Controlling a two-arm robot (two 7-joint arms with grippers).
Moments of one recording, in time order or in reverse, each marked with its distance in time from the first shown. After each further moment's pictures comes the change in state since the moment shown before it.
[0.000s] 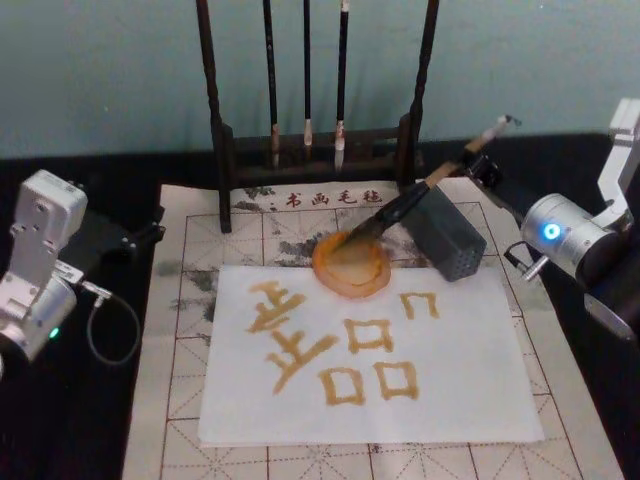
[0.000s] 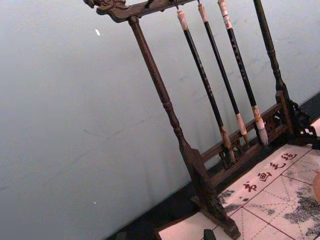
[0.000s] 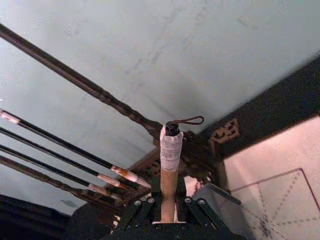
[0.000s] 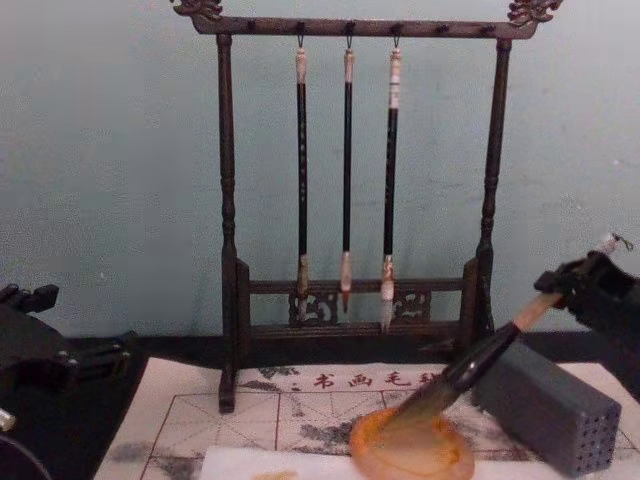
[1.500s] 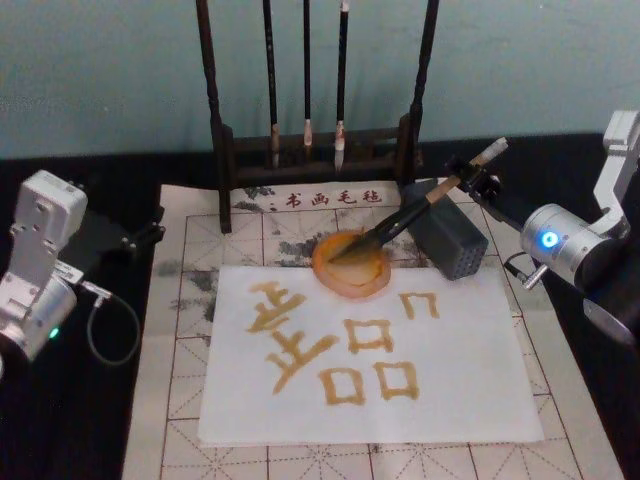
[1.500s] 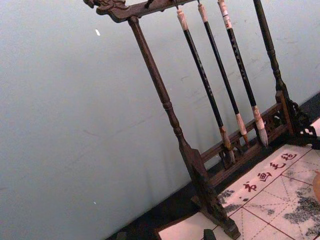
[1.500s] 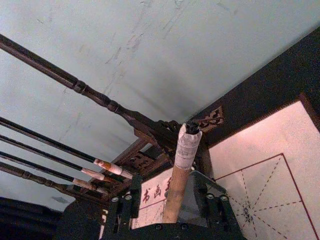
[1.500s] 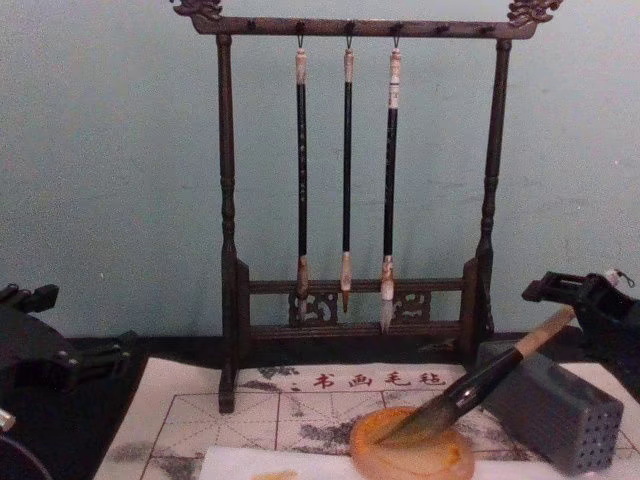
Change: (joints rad) left arm 0.000 0.000 0.000 0.000 0.000 0.000 0.000; right arm 0.002 -0.018 0.023 0.029 -0.021 0.042 -0.022
